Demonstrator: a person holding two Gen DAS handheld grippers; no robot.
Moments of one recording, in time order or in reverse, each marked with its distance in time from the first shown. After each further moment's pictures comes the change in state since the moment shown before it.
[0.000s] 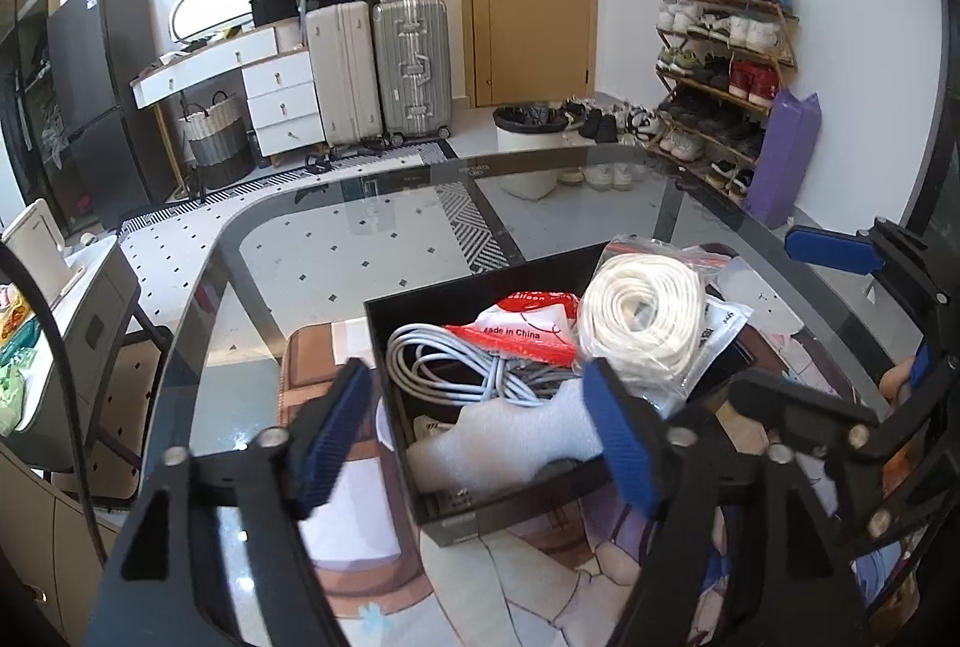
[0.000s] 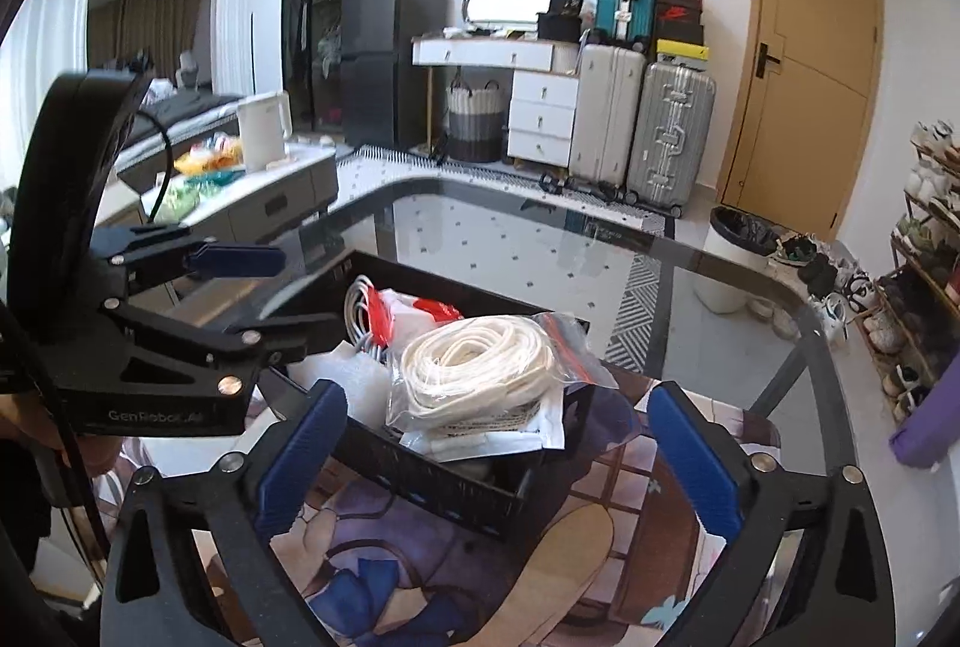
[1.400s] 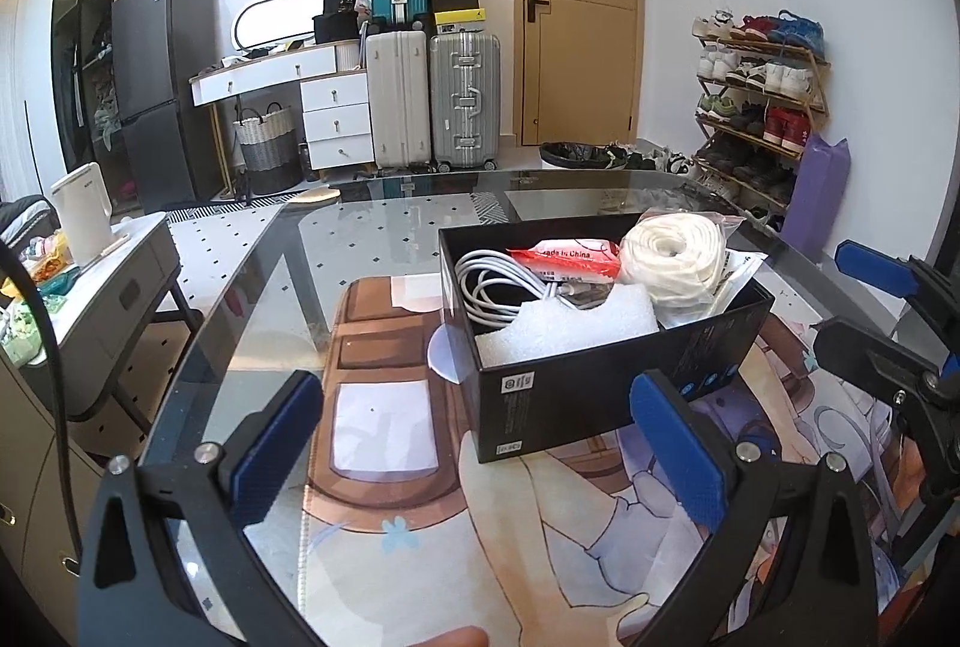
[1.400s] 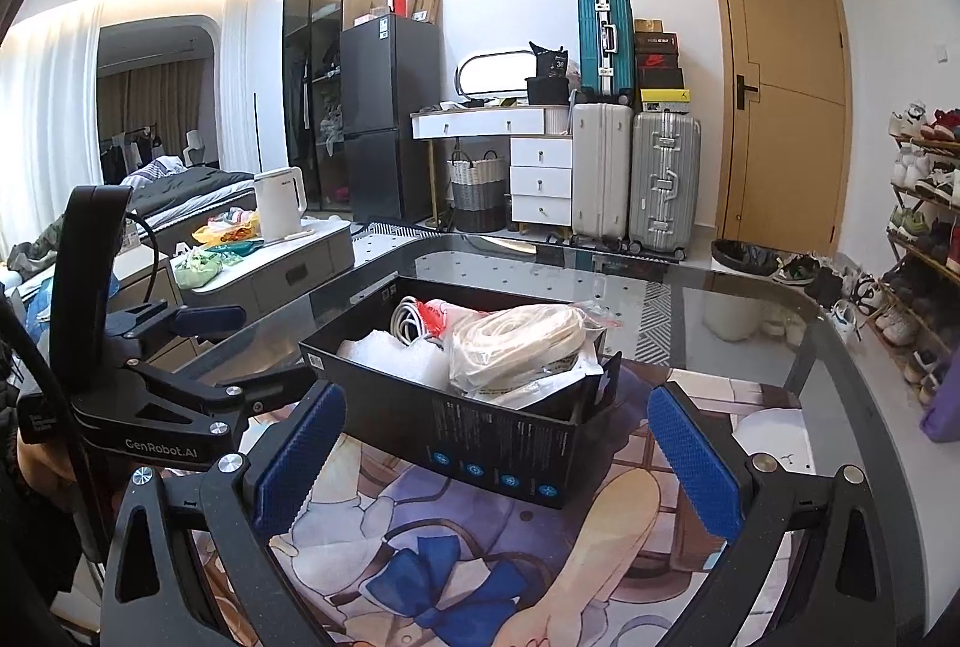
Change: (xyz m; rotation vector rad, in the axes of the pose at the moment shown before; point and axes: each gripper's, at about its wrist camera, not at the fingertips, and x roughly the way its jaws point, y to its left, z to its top) left arm -0.021 0.016 -0.064 -0.091 -0.113 0.082; right arm -0.041 0.022 -0.055 0.082 -0.190 0.028
